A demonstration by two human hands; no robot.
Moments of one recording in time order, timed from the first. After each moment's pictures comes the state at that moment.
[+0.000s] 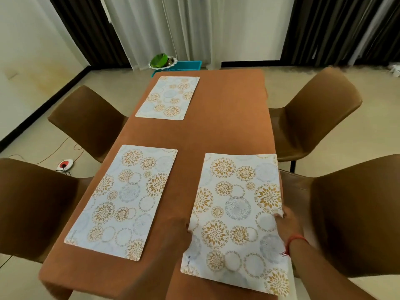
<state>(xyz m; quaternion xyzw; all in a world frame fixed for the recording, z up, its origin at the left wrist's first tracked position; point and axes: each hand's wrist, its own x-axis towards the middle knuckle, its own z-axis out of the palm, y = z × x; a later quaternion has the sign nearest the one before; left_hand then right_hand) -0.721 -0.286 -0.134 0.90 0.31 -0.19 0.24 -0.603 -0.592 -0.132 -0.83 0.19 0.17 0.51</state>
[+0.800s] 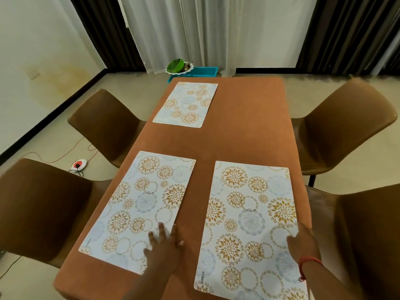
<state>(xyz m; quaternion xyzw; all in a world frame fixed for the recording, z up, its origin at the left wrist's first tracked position) -0.747 -0.200 -0.153 0.90 0.33 -0.27 0.12 -0.592 -0.557 -0.156 -0.93 0.13 0.16 0.31</state>
